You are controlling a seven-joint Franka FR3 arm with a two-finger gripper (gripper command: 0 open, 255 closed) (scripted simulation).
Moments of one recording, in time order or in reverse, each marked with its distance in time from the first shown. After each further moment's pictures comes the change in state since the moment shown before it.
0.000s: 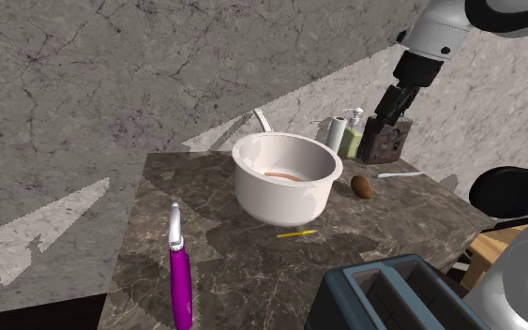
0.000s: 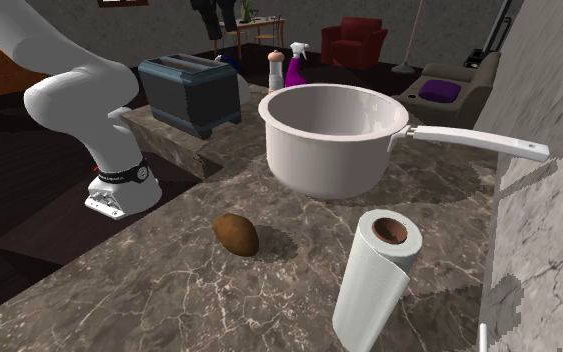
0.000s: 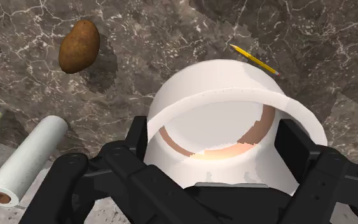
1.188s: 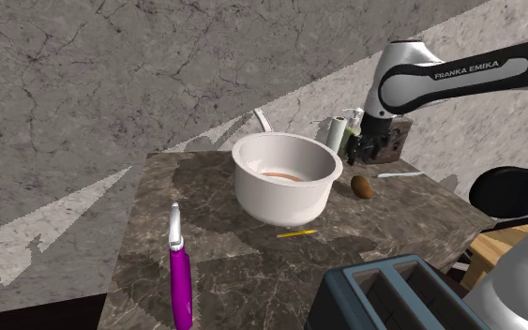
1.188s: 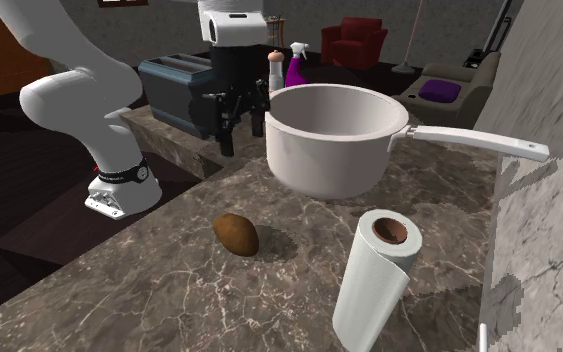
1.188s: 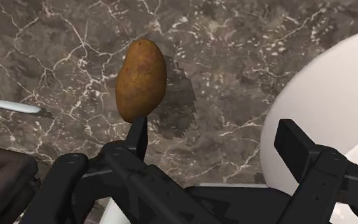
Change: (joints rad) arm -0.182 0.332 -0.030 -0.137 -0.136 0.366 0.193
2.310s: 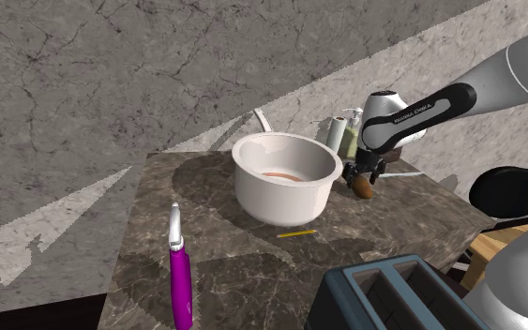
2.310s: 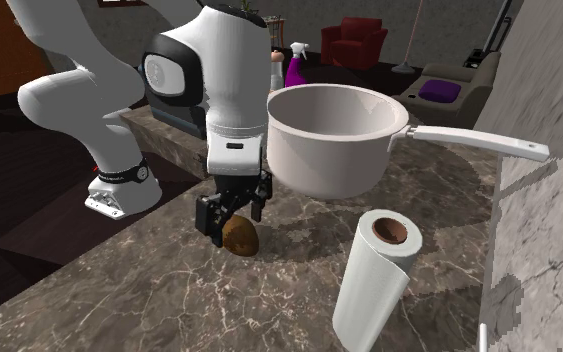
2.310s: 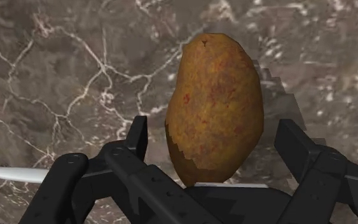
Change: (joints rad) arm -0.117 0.323 -0.051 -0.028 -0.122 0.289 0.157
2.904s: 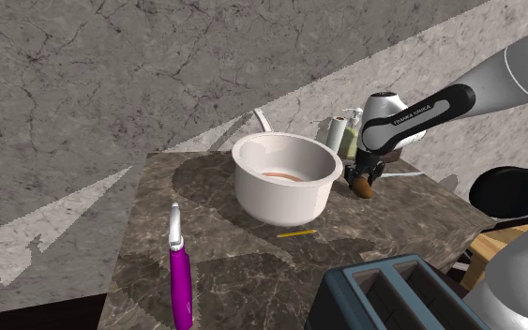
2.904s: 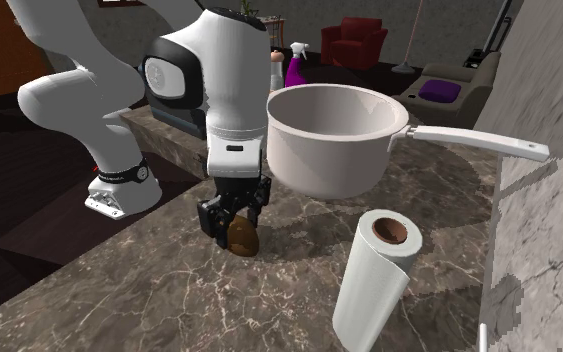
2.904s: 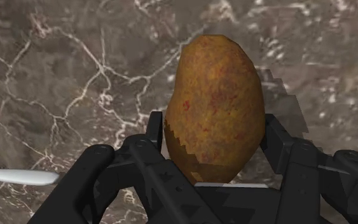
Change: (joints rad) arm -0.001 0.005 -0.001 -0.004 -0.002 0.011 0.002
